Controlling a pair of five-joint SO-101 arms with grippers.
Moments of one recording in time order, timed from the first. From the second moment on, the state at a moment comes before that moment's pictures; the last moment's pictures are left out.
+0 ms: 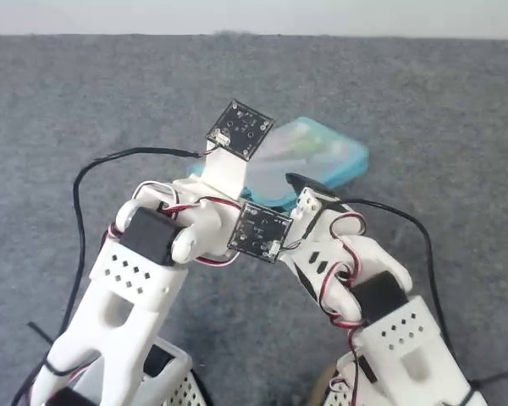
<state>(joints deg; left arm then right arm) 21.9 -37.1 27.7 80.4 1.7 -33.1 -59.4 55.4 46.7 45.0</state>
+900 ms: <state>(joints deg) 21.6 -27.6 4.3 84.2 1.5 -27.4 -76.7 58.5 54.4 24.1</state>
